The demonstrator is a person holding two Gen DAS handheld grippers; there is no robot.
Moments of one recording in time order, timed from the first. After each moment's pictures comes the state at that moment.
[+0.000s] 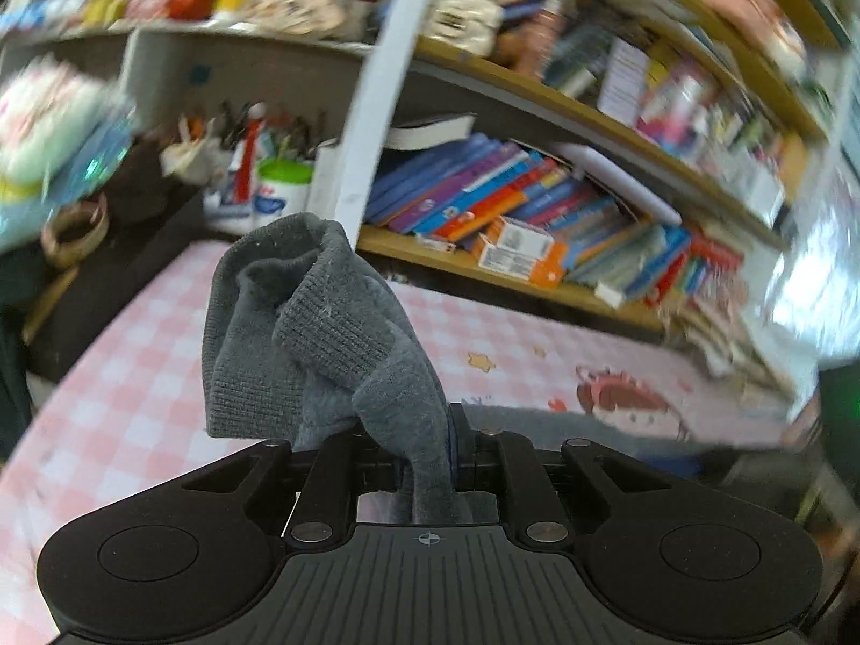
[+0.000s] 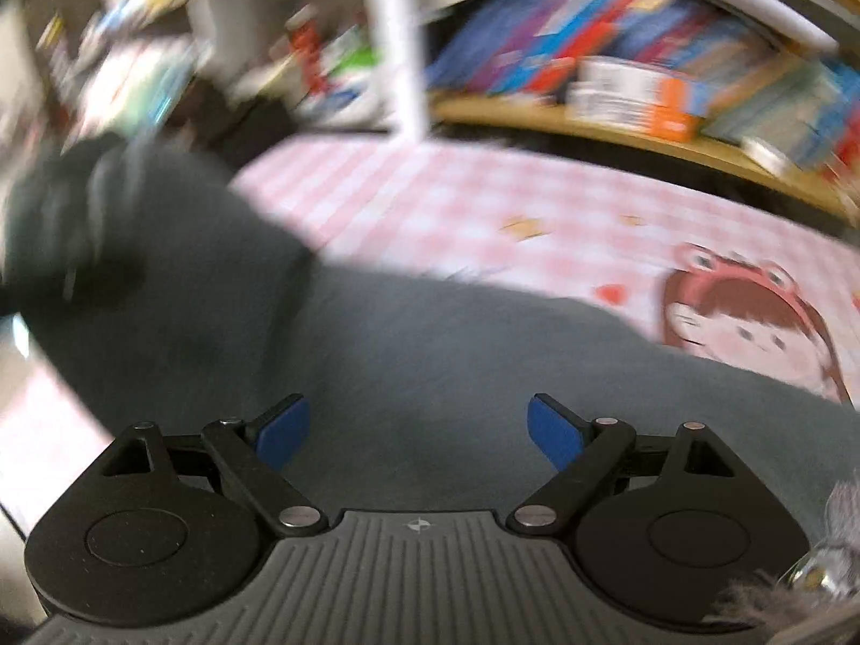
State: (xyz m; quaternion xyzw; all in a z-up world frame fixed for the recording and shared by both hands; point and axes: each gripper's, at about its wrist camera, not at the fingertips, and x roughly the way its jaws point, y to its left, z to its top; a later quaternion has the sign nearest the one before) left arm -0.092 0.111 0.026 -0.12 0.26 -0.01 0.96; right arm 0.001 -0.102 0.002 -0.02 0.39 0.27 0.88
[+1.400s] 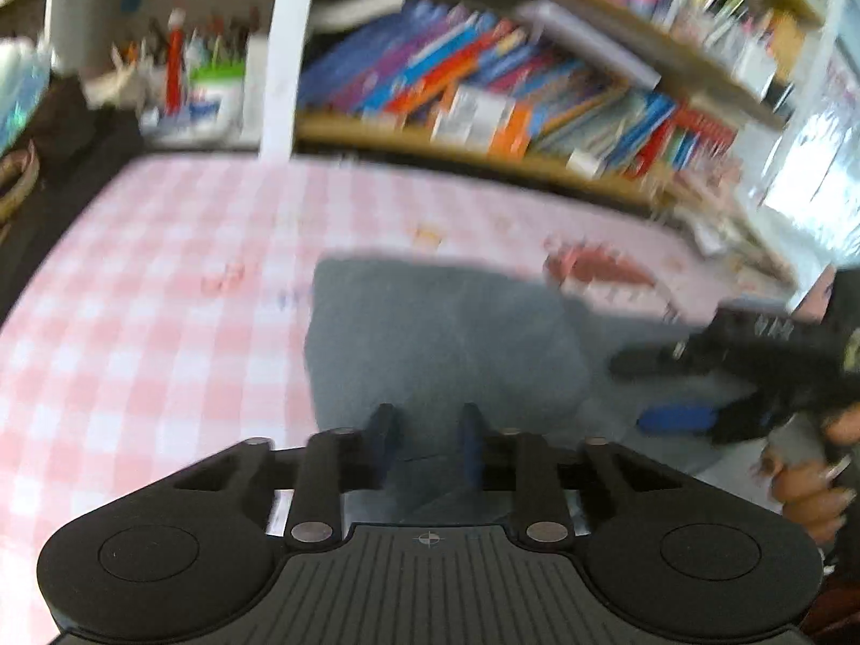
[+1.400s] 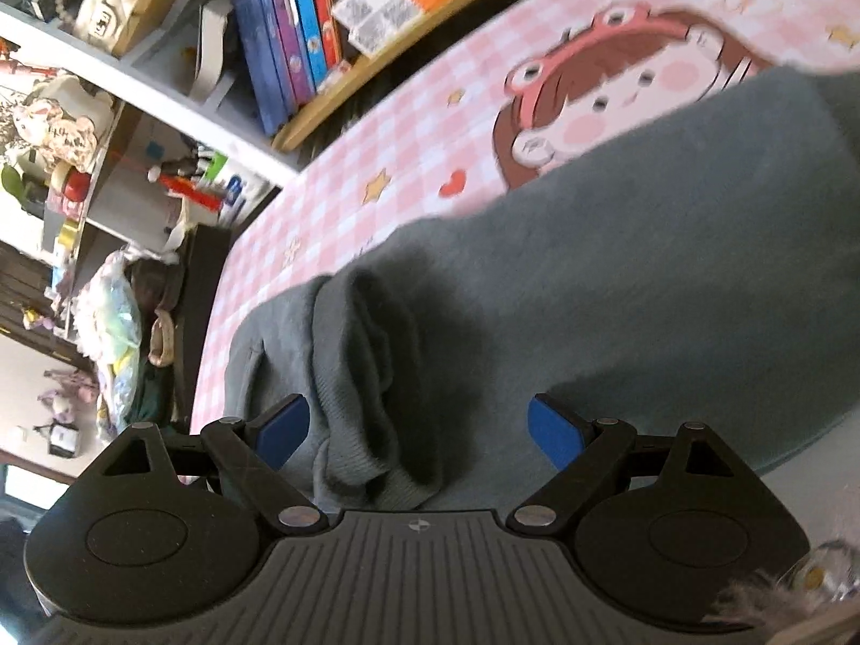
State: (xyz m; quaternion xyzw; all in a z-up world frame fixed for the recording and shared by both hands) left arm -0.066 0.063 -0.014 -0.12 0.39 -0.04 0.91; right arm 0.035 -0.205 -0.048 0.29 0.51 0.24 0.78
